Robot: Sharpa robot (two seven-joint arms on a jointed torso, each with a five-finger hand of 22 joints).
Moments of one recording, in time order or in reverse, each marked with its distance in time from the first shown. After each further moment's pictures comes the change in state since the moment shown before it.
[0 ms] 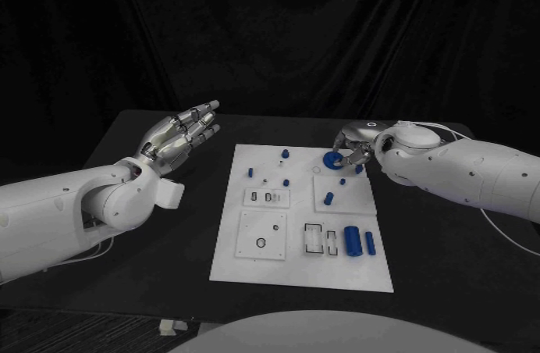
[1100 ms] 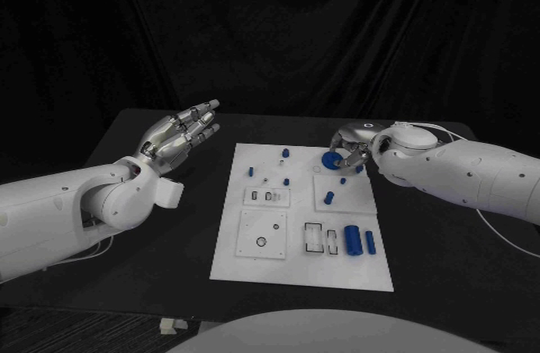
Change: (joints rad) left arm 0.000 -0.005 0.000 0.001 0.000 0.006 -0.001; left_hand 0.000 0.000 0.003 -0.003 0.004 0.000 0.000 0.000 0.000 0.000 0.000 0.004 0.000 0.000 0.000 0.000 0.000 0.000 0.002 0.002 0.000 0.001; right arm -0.007 0.004 0.004 0.015 0.007 0.002 0.011; right_hand 0.030 0.015 0.064 -0.087 0.386 0.029 0.012 0.082 0.046 0.000 0.000 0.000 0.000 0.000 0.000 0.000 0.000 0.000 0.000 0.000 -0.009 0.000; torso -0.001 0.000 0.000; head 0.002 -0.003
